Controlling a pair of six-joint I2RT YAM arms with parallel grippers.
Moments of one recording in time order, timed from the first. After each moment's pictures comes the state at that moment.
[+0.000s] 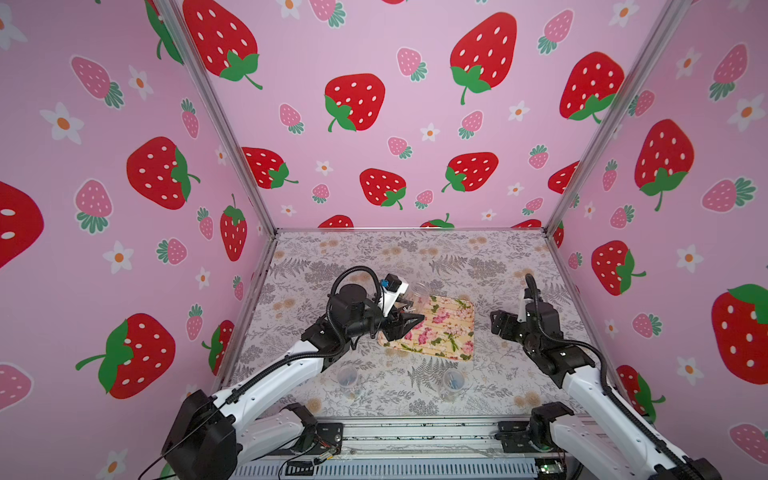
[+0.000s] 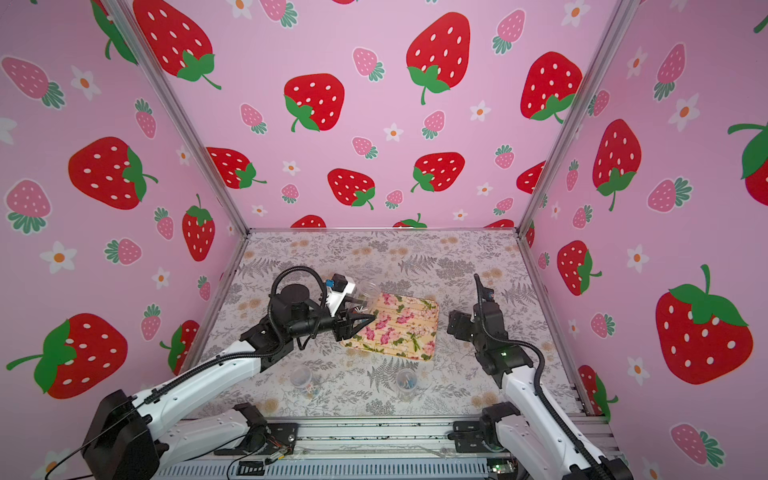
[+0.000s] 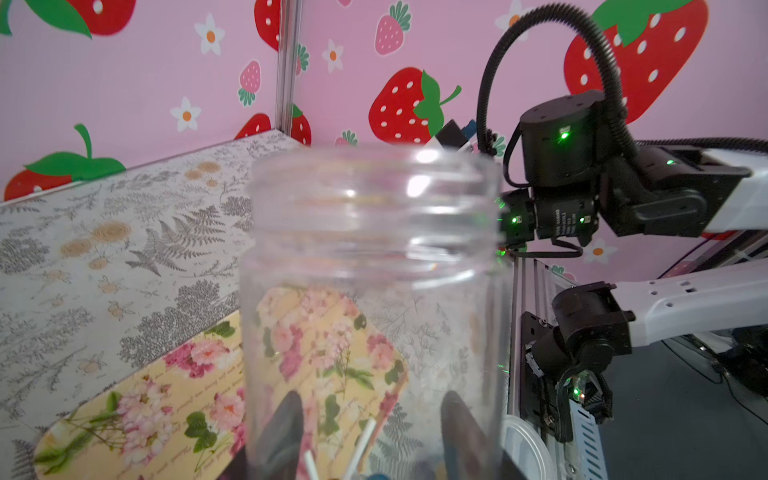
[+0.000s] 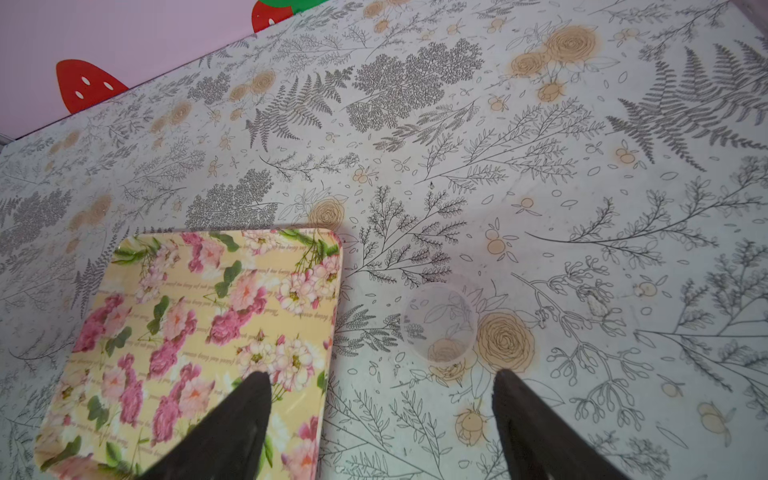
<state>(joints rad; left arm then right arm) -0.63 1.16 0.71 0.11 0.54 -0.11 0.34 0.83 0.48 -0.32 0.06 0.42</state>
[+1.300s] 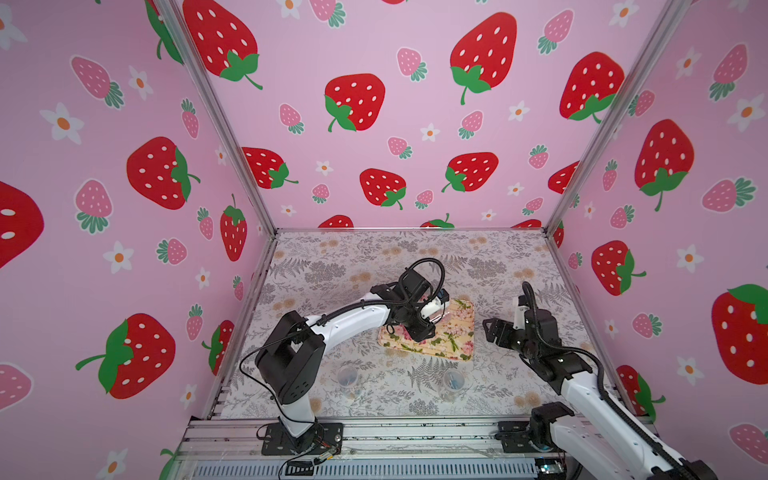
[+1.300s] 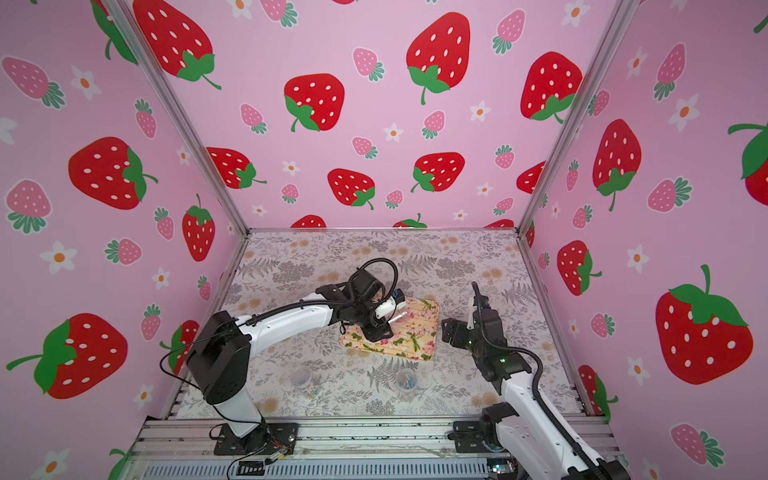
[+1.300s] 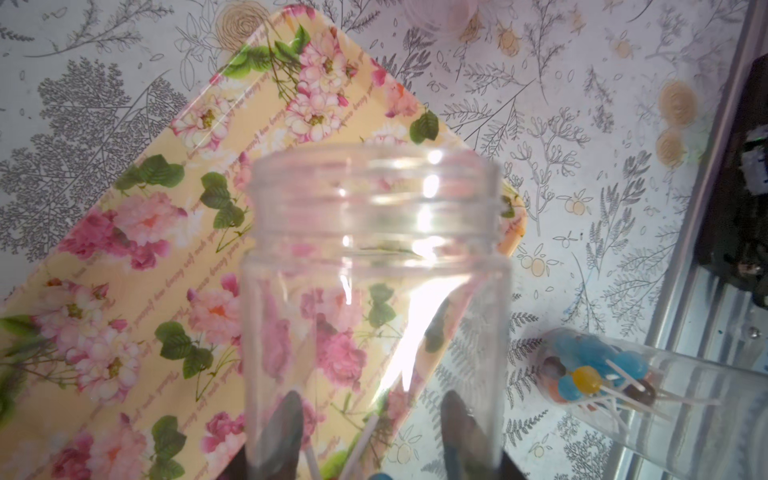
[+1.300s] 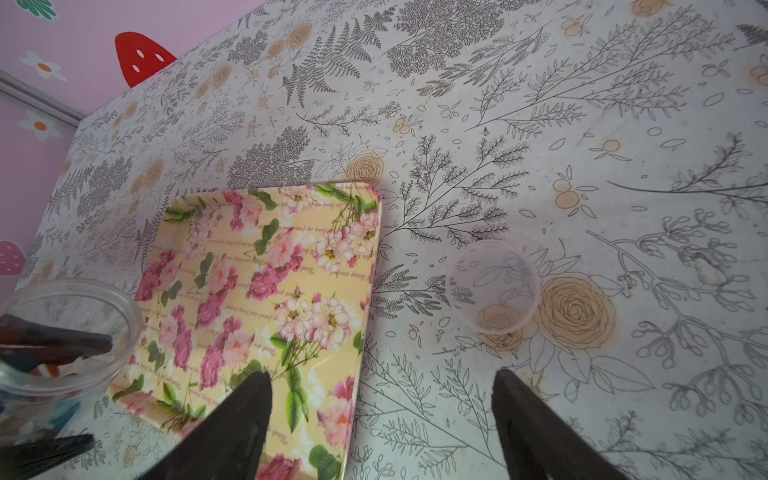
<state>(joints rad) -0.80 1.78 1.31 -0.63 0.26 0.27 0.34 0.80 0.39 -0.26 -0.08 0.47</state>
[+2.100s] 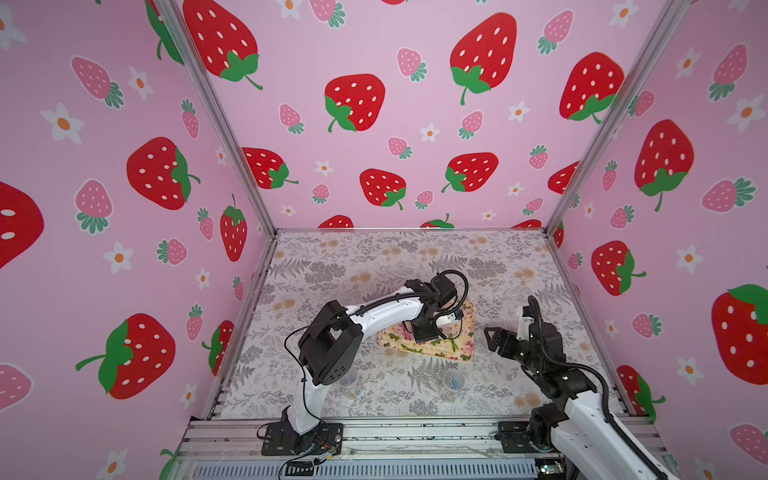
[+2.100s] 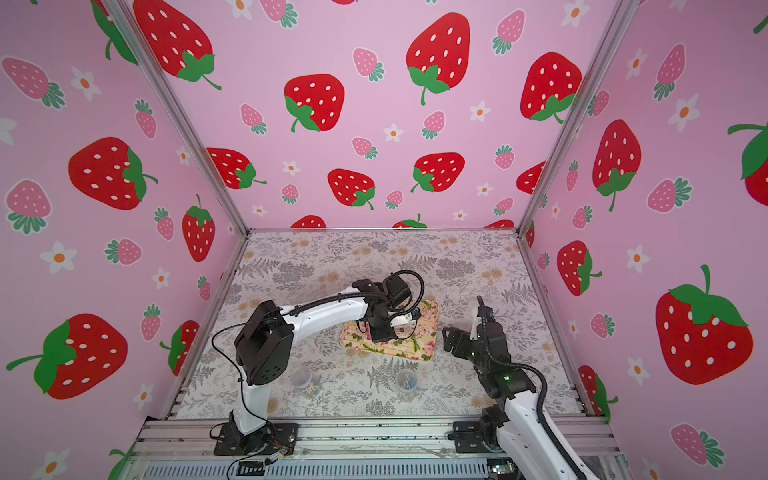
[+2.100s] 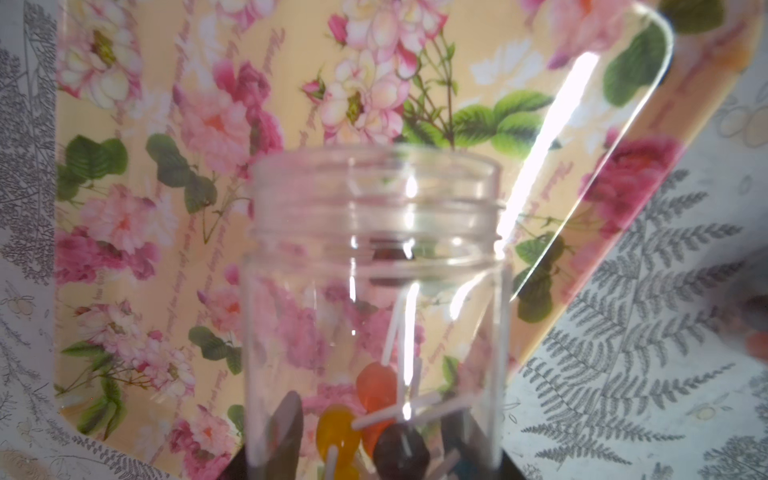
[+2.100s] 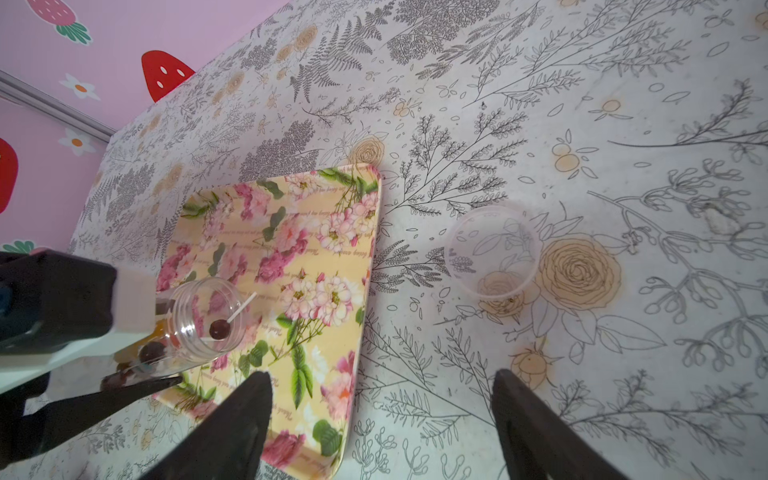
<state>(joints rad) -0.88 2.04 1.61 -0.97 -0.04 0.50 0.34 0.64 0.29 -0.27 -0.10 0.52</state>
